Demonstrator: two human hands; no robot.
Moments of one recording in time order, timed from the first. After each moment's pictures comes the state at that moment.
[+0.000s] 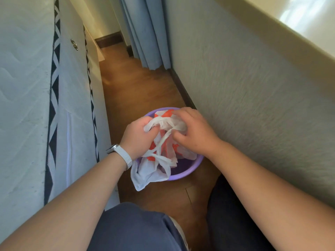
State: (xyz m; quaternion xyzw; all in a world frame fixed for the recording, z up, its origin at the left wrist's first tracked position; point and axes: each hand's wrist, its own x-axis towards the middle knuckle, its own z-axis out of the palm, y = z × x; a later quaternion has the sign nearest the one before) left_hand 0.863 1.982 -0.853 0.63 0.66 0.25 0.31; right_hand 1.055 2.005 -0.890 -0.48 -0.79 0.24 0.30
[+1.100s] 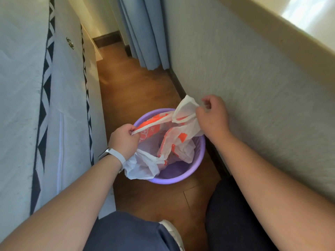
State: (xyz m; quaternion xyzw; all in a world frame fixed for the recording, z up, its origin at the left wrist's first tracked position) left_hand 0.829 1.996 -0.898 0.55 0.77 0.20 0.25; right_hand 1.087 2.044 -0.901 -0.67 -0.55 0.28 0.41
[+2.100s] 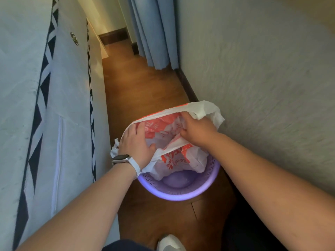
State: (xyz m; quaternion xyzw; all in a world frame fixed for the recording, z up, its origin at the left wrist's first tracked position) left_hand 0.822 2.016 -0.942 0.65 0.74 0.08 0.12; right_hand 1.035 2.082 -0.944 -0.56 -0.81 0.19 0.06
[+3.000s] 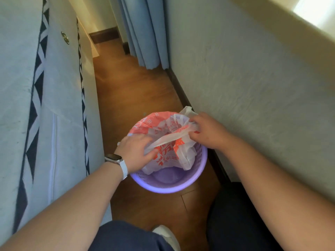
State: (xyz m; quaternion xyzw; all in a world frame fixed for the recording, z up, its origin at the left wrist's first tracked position) left_hand 0.830 1.993 -0.918 0.79 0.60 0.02 0.15; right_hand 1.095 2.049 -0.915 -0.59 -0.75 0.30 0.09
